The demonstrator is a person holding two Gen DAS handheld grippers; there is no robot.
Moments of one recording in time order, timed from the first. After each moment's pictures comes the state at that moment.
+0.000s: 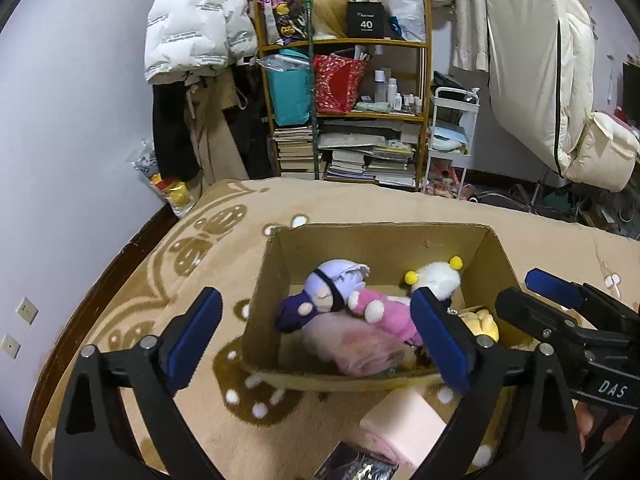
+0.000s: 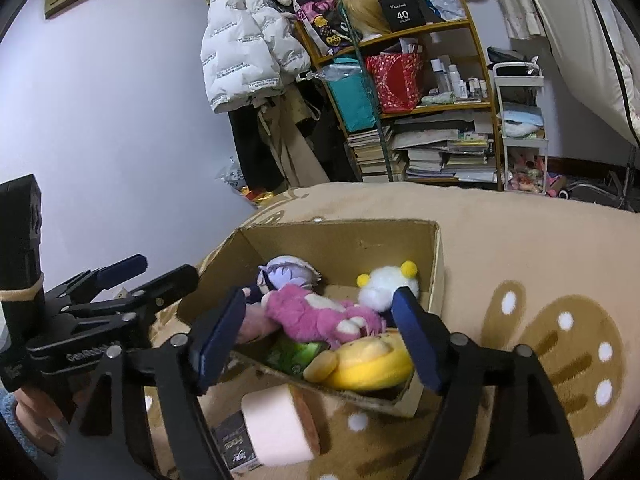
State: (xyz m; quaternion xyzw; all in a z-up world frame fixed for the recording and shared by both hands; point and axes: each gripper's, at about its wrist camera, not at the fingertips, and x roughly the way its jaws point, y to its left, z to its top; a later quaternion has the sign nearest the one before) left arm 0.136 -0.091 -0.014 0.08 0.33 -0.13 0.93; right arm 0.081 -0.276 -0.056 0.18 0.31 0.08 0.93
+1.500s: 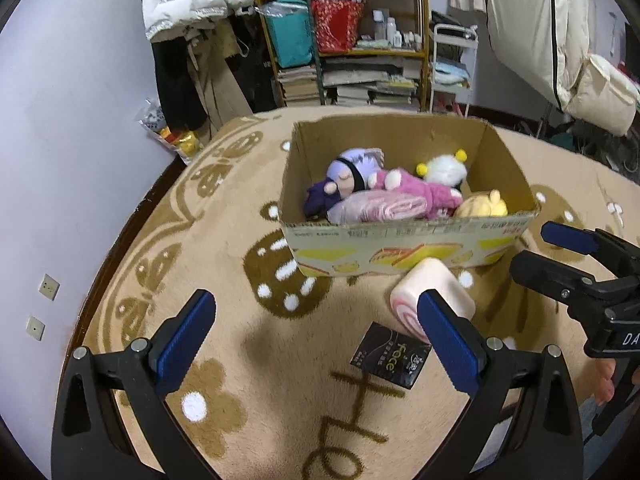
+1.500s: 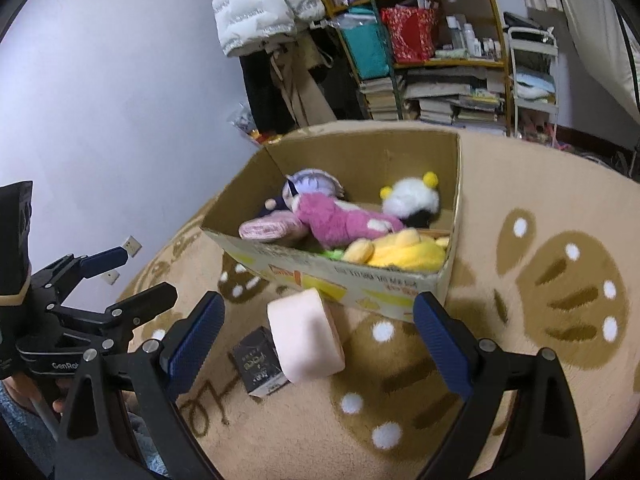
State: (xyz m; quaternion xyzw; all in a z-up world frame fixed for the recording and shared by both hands) left arm 0.083 -0.057 -0.043 0.14 0.43 -0.12 0.88; right arm 0.046 -0.247 -0.083 0.16 0.40 0.11 0.90
